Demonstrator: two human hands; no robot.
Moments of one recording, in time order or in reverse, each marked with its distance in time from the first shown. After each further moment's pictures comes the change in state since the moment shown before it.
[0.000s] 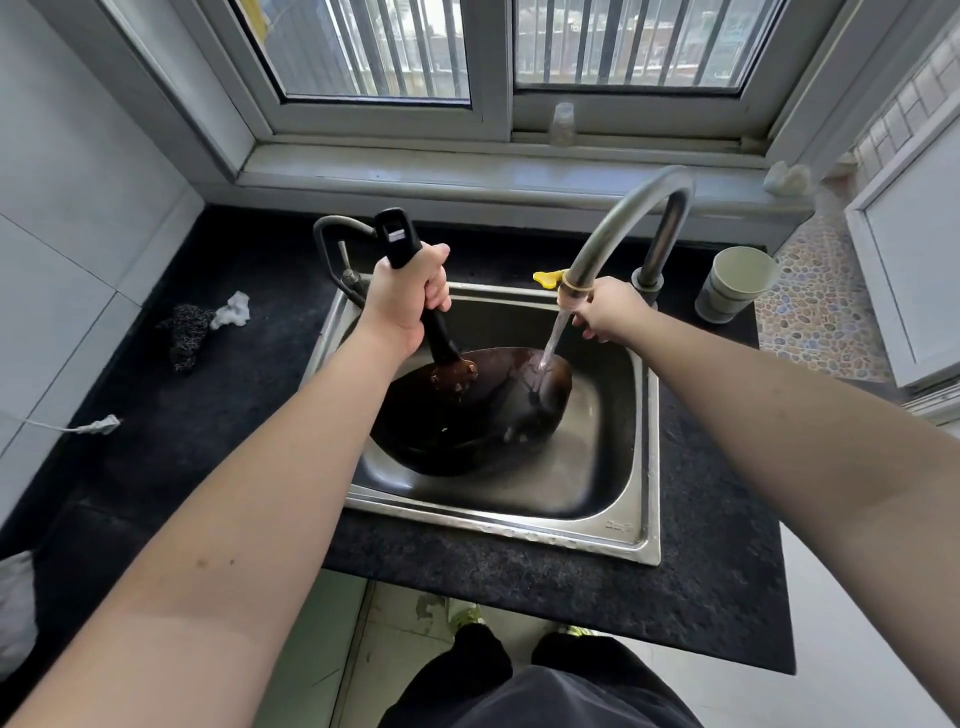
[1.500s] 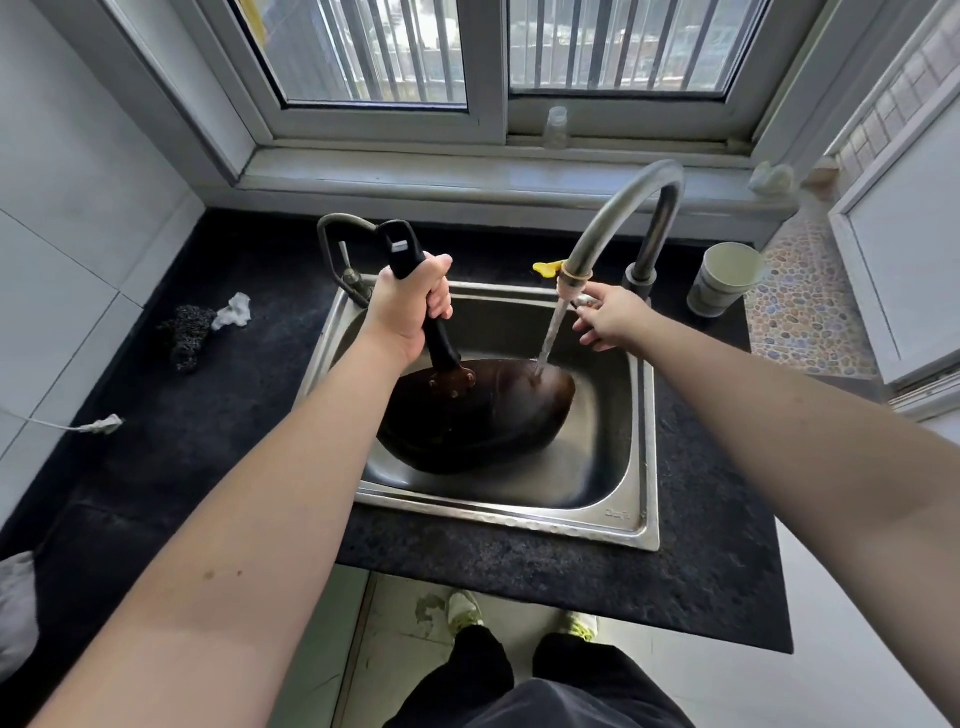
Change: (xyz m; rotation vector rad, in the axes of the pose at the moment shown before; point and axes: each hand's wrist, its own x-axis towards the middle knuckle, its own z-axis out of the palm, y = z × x) left_hand -0.015 -0.007 -0.006 0.034 -0.041 0.036; right_hand -0.024 0.008 0.005 0.235 -0.041 0.071
